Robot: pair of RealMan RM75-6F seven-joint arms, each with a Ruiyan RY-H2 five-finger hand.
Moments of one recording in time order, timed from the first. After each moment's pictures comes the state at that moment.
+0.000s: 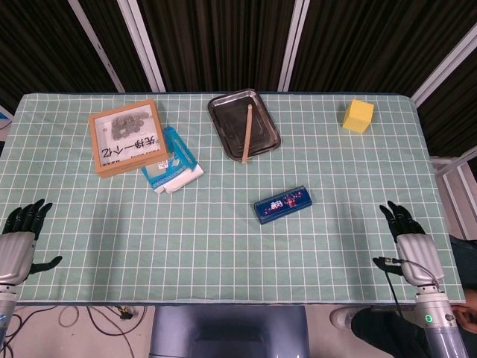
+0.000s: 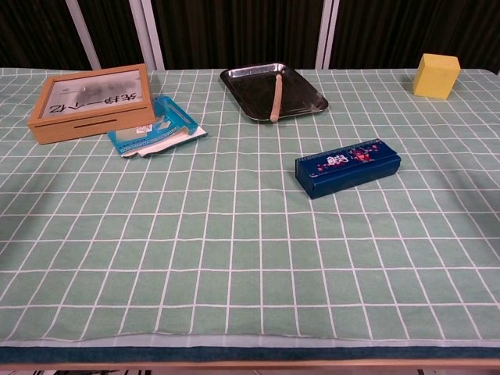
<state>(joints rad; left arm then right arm) -0.19 -1.12 0.01 -1.66 1.36 1.41 0.12 0.17 -1.20 0.09 -1.63 -1.45 1.39 -0.08</state>
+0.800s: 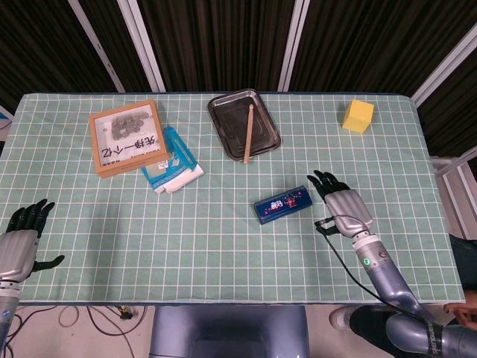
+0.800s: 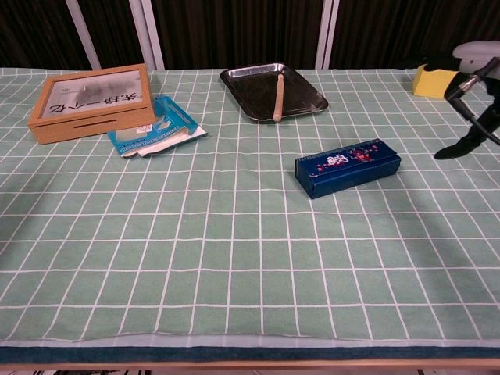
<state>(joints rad) -0.19 -1.13 -0.02 -1.67 1.33 1.34 0.12 0.56 -1.25 0.26 -1.74 -1.14 0.97 -0.35</state>
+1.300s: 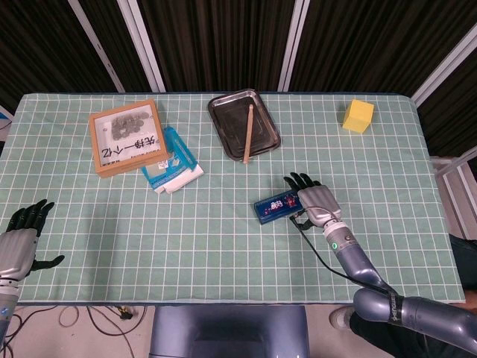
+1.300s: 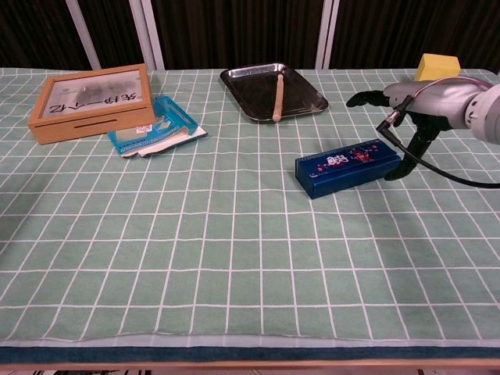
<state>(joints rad) -0.20 -1.11 -0.03 -1.69 1.30 1.30 0.10 0.74 -1.41 0.24 -1.57 -0.90 0.86 -0.50</state>
